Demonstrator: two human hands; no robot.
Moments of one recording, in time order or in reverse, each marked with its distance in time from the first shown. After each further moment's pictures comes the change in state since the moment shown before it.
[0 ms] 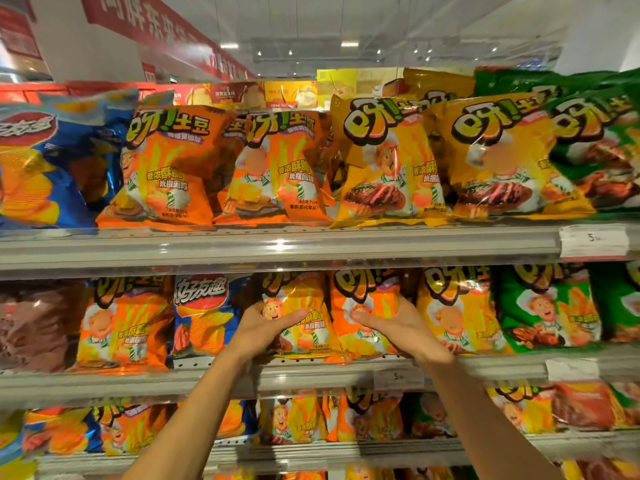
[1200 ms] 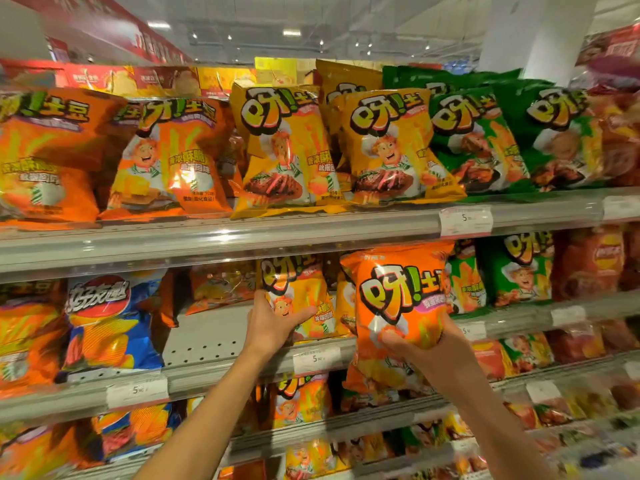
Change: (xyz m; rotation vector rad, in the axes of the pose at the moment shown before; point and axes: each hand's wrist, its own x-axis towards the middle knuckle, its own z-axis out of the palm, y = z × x) left_hand 0.000 0.000 0.150 0.156 0.093 0.187; right_hand -0.136 0.035 -0.120 -0.008 0.407 -0.055
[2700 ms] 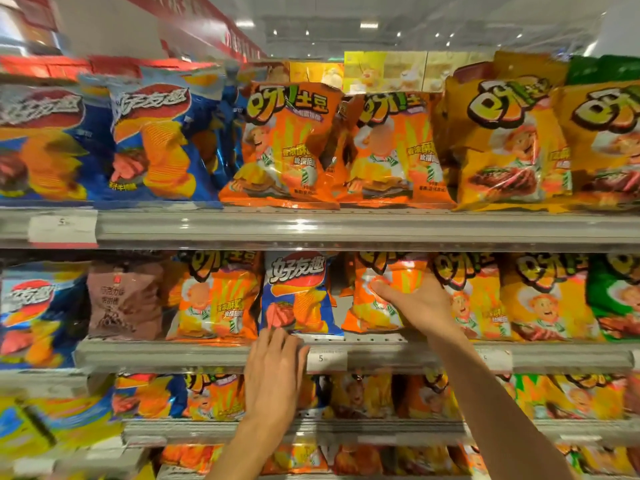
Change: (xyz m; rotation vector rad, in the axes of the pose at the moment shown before) left_hand -0.077 -0.112 -0.248 0.910 0.379 0.462; right_hand 0.021 -0.107 0.279 -0.168 -0.102 0.038
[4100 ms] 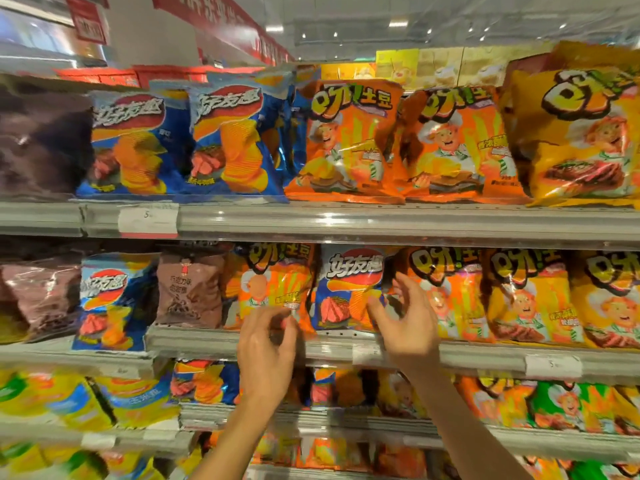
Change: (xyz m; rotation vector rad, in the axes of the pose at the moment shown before) left_hand 0.011 -0.082 -0.047 -0.459 0.236 -0.243; right_hand -0.079 -0.037 0.105 0.147 0.092 -0.242
